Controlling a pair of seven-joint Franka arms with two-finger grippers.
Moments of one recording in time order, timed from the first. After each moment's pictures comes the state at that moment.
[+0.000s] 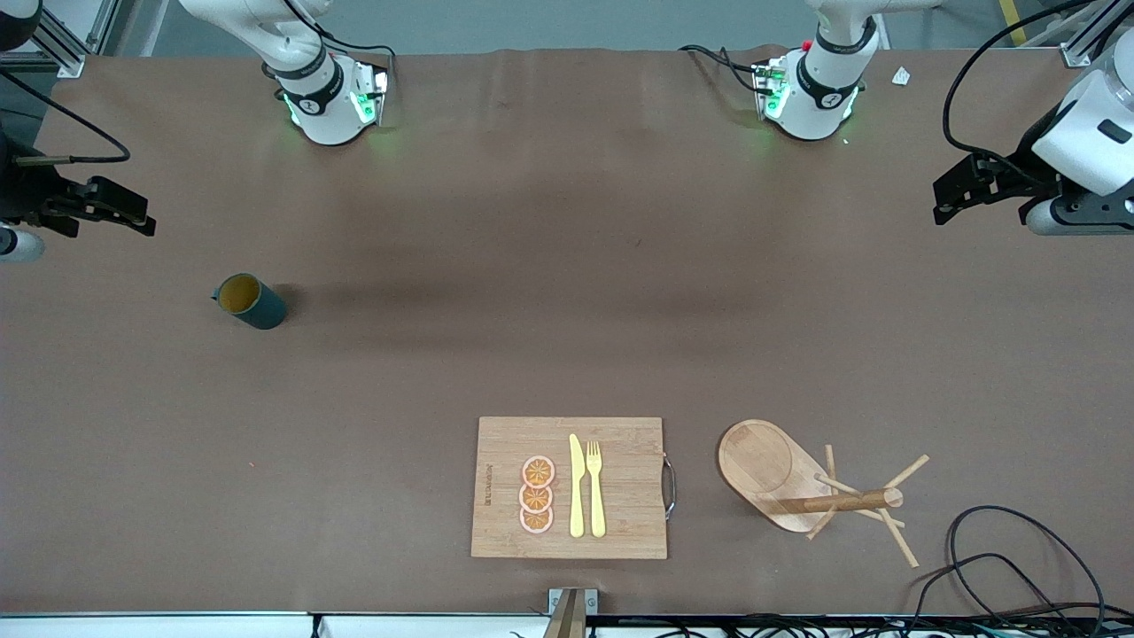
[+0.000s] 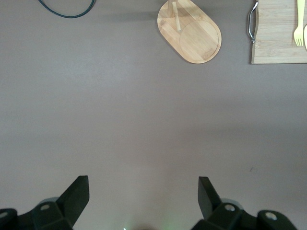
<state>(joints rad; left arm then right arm) 0.05 0.00 -0.20 -1.50 0.02 1.48 -0.11 0.03 0.01 -0.05 -1.56 0.01 1.46 -0.02</state>
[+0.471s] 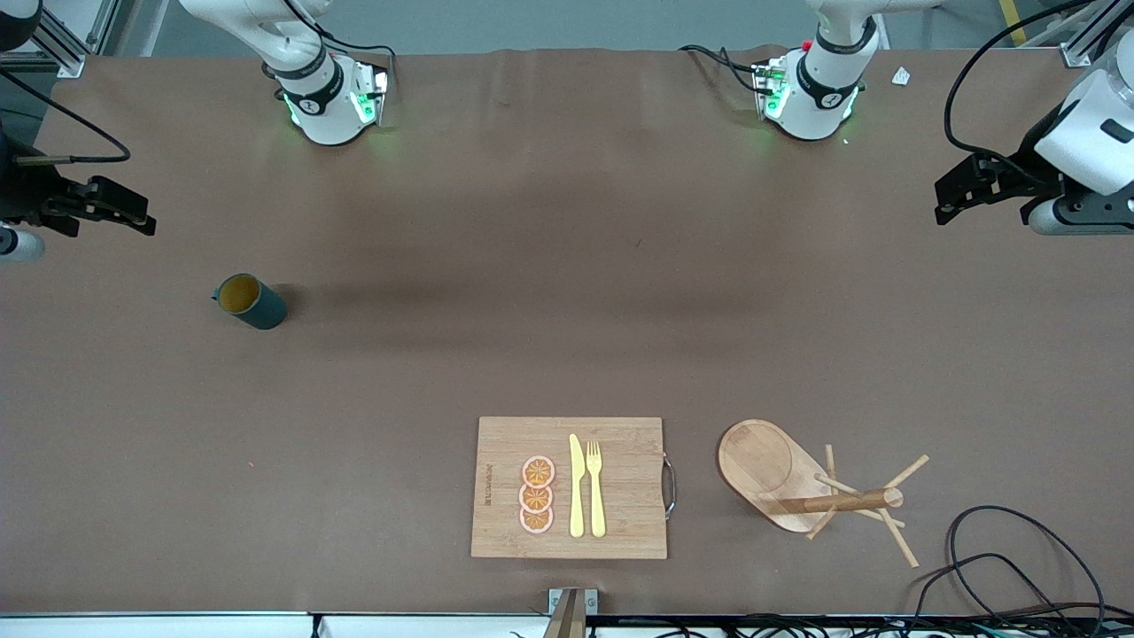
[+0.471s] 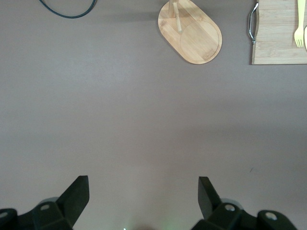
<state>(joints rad) 0.05 0.00 -0.19 -1.50 0.02 1.48 -0.11 0.03 0.01 -0.05 -1.56 0.01 1.46 -0.02</state>
